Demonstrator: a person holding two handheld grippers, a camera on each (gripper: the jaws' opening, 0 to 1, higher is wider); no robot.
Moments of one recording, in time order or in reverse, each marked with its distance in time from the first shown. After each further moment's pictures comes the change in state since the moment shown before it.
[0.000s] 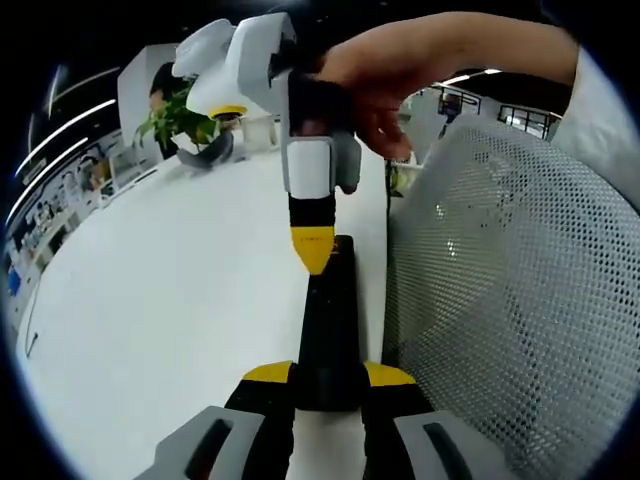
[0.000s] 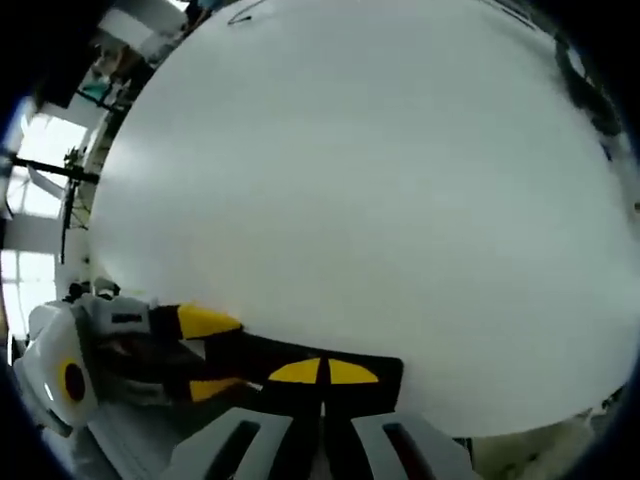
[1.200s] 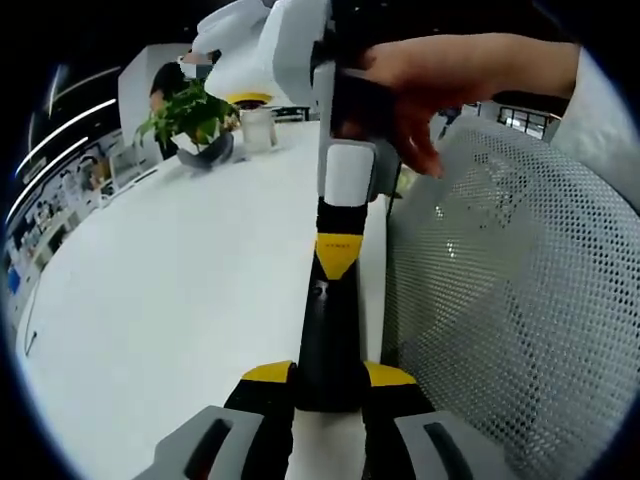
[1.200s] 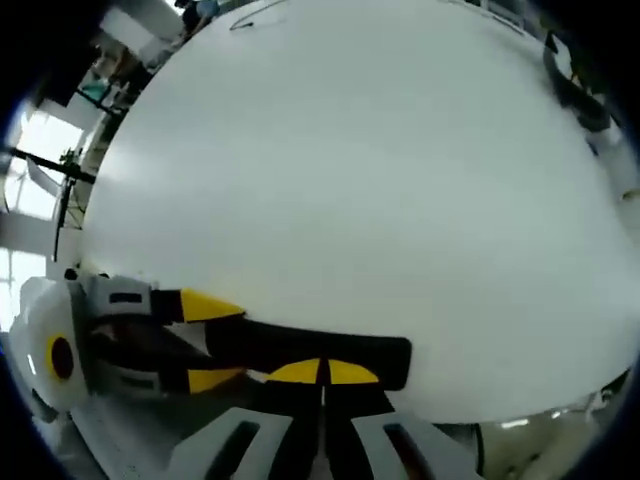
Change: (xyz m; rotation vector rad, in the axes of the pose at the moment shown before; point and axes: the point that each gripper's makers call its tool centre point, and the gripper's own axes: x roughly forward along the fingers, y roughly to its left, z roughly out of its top) left arm 0.001 0.002 0.000 -0.003 -0.007 -0.003; right arm 0.002 0.007 -0.013 -0.010 -0.074 -0.057
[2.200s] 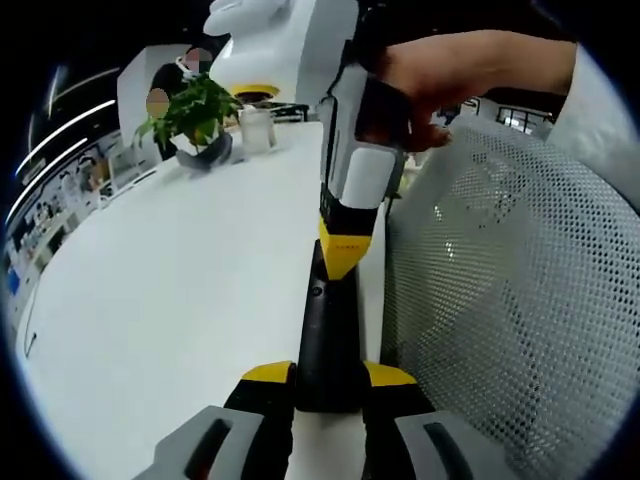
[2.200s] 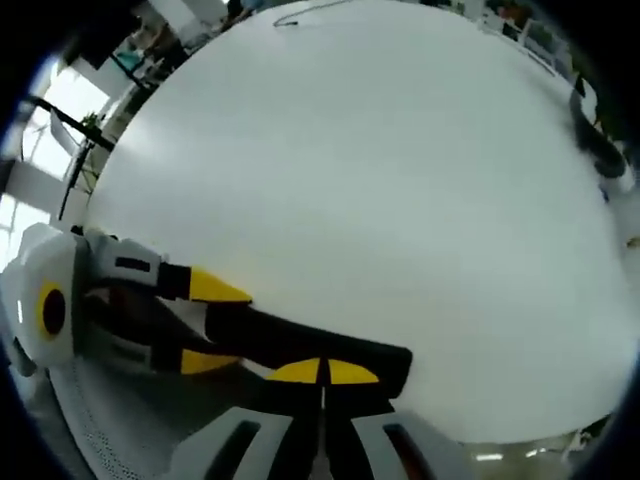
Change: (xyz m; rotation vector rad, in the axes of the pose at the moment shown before) left arm 0.001 -0.002 0.000 0.006 -0.001 -0.002; right arm -0.001 0.000 -0.001 -0.146 -0.040 0.007
